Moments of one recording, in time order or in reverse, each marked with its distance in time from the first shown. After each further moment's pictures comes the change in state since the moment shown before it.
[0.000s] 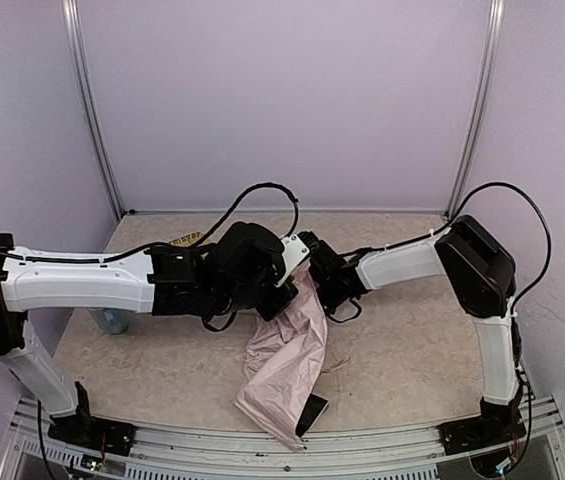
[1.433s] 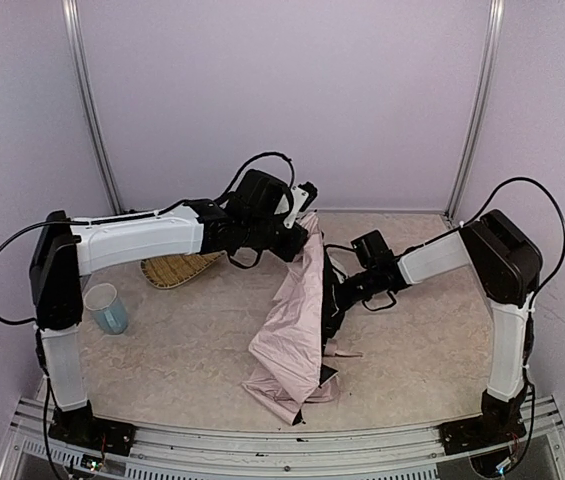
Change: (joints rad) left arm 0.283 0.302 0.381 0.007 0.351 -0.101; right arm -0.245 -0.101 -0.256 0.349 0.020 0.499
